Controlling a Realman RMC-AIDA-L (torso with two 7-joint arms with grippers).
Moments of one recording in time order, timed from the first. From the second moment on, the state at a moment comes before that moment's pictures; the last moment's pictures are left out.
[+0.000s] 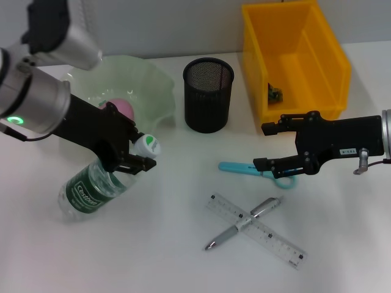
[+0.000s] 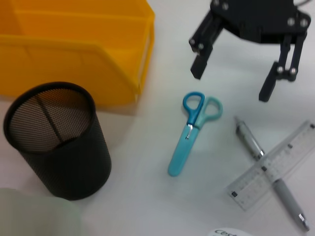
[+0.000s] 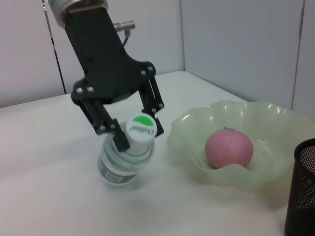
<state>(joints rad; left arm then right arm) -0.73 -2.06 1.21 1.24 2.36 1.62 -1.92 0.49 2.03 -0.87 -0.84 -1.98 -1.53 1.39</state>
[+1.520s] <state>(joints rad) -0.52 -2.03 0.84 1.32 2.14 1.75 -1.76 0.49 2.03 -0.87 -0.83 -1.98 -1.53 1.39</state>
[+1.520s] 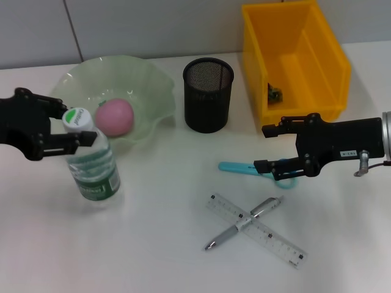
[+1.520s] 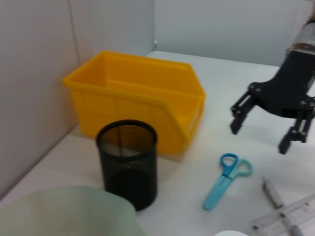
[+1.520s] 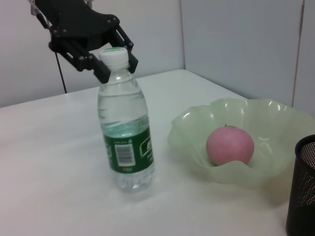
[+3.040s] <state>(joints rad) -0.48 -2.00 0.76 1.21 2.15 1.61 -1.72 0.48 2.04 -0.87 -0.81 -1.98 -1.54 1.40</state>
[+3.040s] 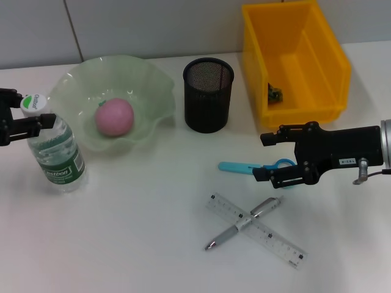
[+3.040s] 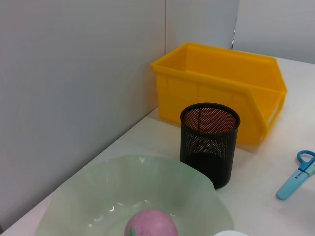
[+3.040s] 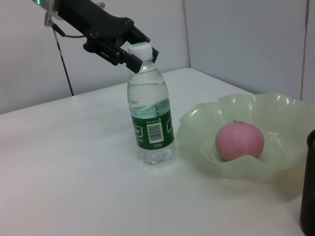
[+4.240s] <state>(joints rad) -0.49 -2.01 0.77 1.20 2.15 1.58 -1.71 0.48 2.04 -0.87 -0.81 -1.98 -1.54 1.40</state>
